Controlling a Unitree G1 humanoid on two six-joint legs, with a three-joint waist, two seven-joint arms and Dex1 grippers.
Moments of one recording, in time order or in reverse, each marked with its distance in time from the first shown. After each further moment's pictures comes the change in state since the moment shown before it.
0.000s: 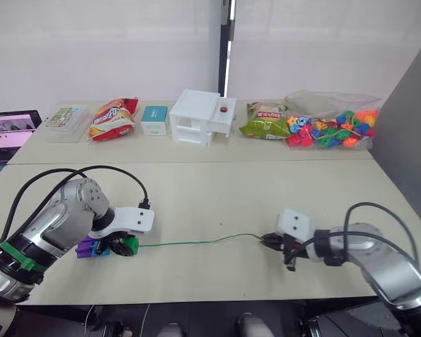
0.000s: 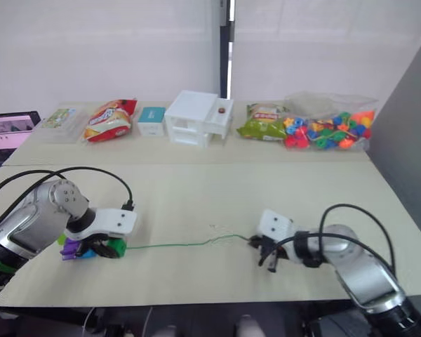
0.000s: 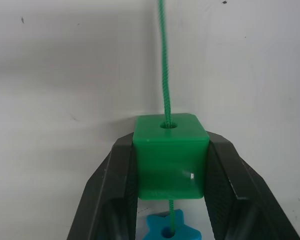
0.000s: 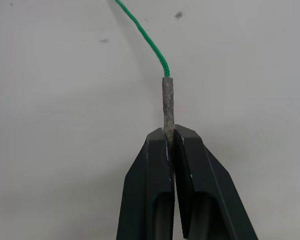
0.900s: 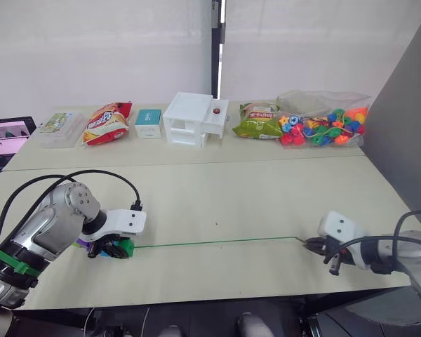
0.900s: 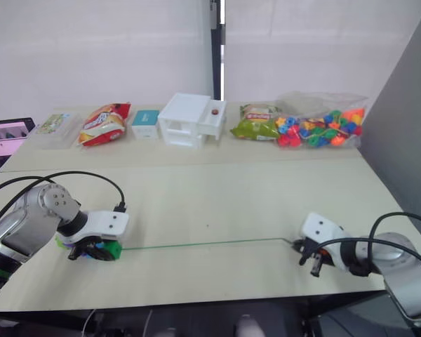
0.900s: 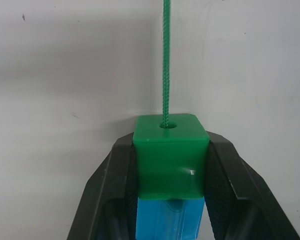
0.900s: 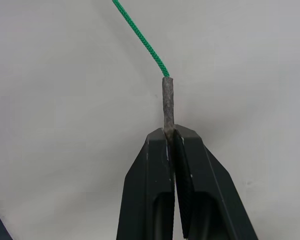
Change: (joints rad) left arm 0.075 -0.001 0.089 0.070 -0.005 -0.091 0.023; right arm 0.159 -0.080 -0.143 -0.008 0.034 -0.024 0.011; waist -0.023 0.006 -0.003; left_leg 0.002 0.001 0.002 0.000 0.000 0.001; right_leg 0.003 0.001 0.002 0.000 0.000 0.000
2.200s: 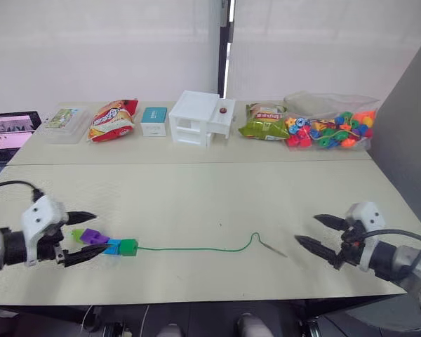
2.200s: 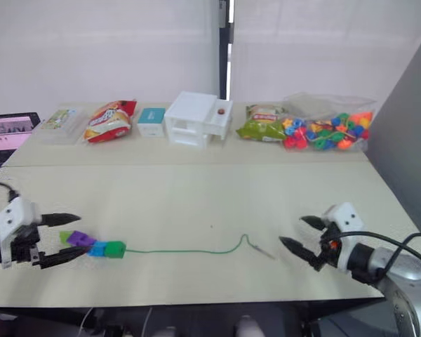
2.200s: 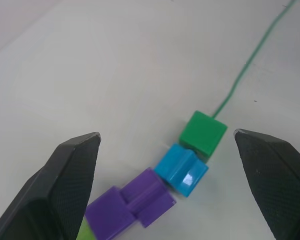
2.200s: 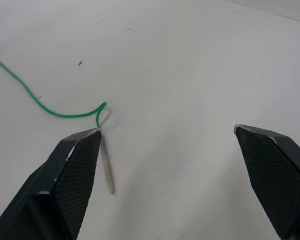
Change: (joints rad) left arm 0.680 -0.203 0.999 -0.118 -0.558 -0.073 0.265; right arm 0.134 0.284 -0.385 -0.031 0.290 0.105 -0.149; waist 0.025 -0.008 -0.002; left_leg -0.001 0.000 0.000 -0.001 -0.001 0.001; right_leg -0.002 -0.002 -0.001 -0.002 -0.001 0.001
